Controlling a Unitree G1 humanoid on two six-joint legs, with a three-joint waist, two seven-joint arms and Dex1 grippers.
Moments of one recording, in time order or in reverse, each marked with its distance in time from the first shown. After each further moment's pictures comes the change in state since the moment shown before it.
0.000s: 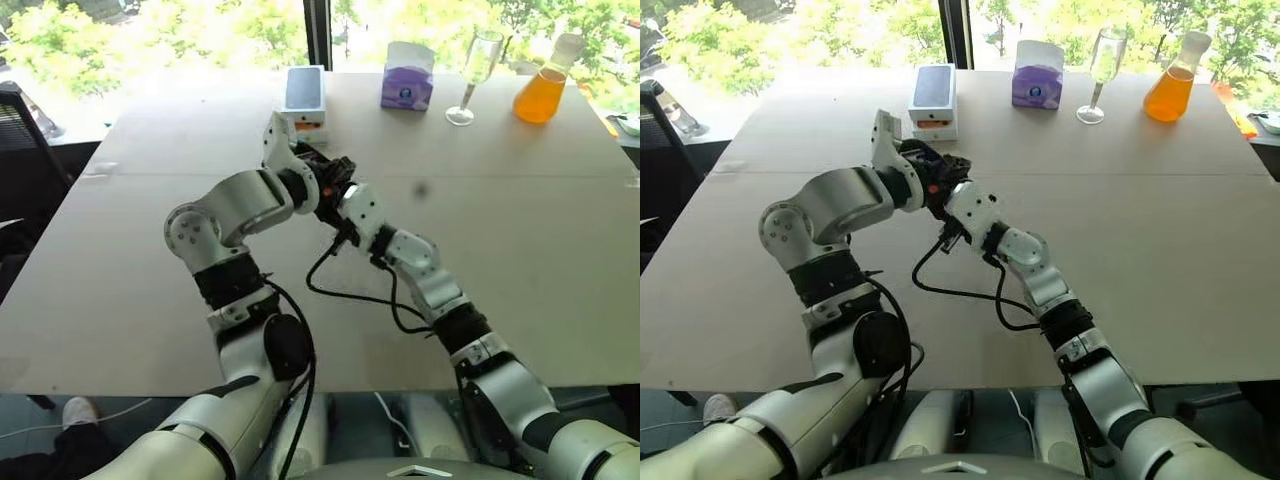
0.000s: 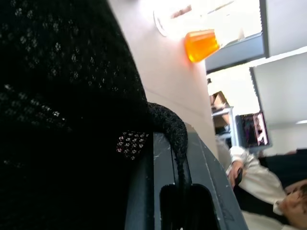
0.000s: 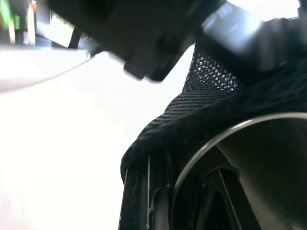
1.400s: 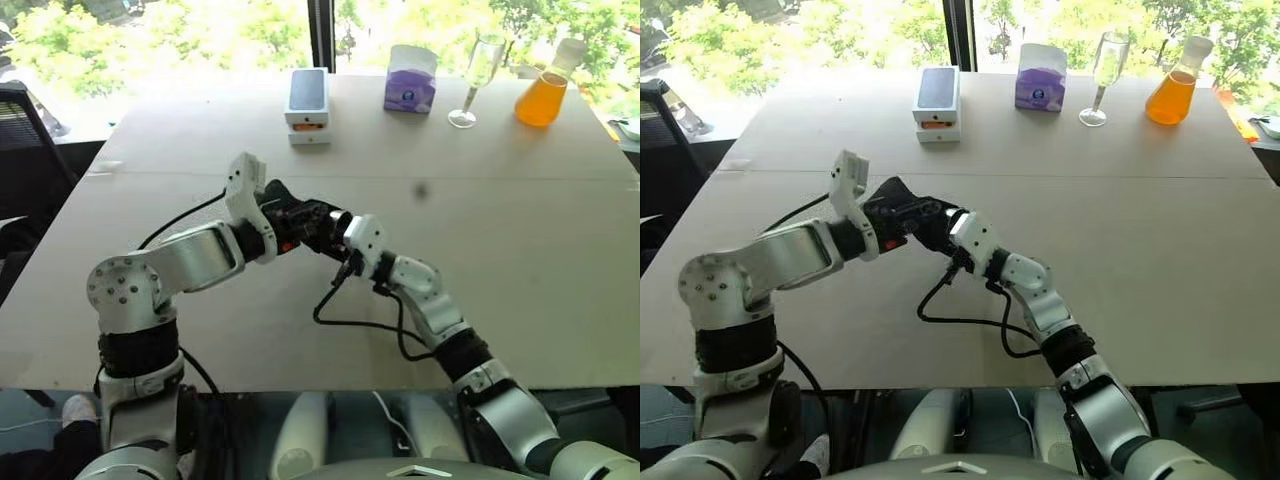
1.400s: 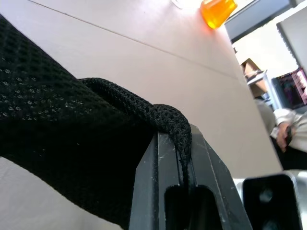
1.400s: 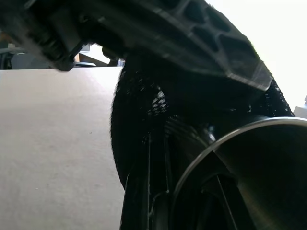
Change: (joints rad) left arm 0.428 0.507 -0.390 -0.353 -0.136 -0.249 -0.442; right arm 0.171 0.039 -0.014 -0.155 0.159 0.104 0.148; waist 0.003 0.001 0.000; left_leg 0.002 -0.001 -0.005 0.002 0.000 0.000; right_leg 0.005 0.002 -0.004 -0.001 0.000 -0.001
